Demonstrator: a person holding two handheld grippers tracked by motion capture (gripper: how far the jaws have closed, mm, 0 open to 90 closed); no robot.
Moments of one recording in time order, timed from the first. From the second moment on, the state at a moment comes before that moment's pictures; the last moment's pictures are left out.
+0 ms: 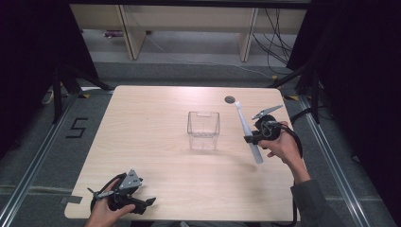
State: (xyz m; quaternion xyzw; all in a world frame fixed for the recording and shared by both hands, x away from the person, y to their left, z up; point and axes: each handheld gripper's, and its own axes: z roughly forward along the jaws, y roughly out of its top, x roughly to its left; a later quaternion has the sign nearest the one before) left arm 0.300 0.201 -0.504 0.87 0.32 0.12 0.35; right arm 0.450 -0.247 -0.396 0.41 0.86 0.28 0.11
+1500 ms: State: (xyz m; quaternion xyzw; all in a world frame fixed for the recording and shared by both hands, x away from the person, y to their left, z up) left arm 0.300 0.202 -0.502 0.87 0.32 0.12 0.35; right arm 0.468 -0.203 -0.350 0.37 0.79 0.46 0.19
